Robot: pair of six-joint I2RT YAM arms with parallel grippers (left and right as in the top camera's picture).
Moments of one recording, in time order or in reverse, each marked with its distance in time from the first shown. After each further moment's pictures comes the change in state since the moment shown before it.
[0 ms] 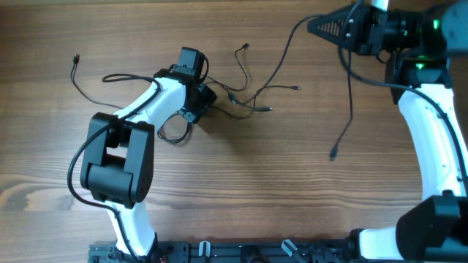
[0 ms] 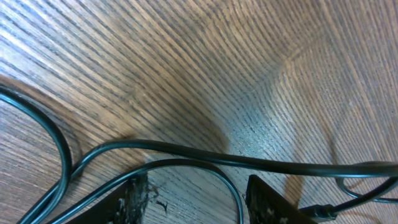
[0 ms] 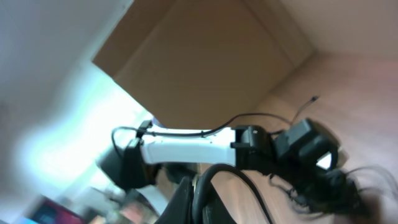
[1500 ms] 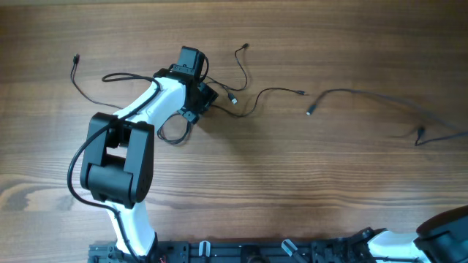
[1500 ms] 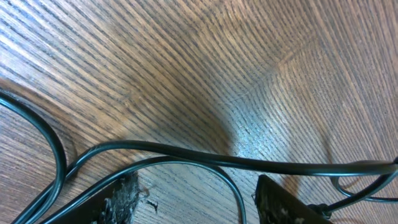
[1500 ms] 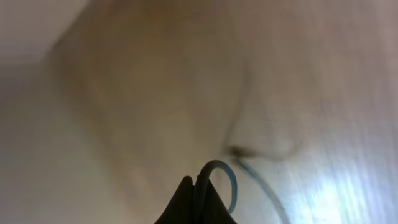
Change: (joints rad) left arm 0.000 0.000 0.004 0.005 -0.004 0.001; right arm -0.989 0.006 -0.010 -1.456 1.284 -0.135
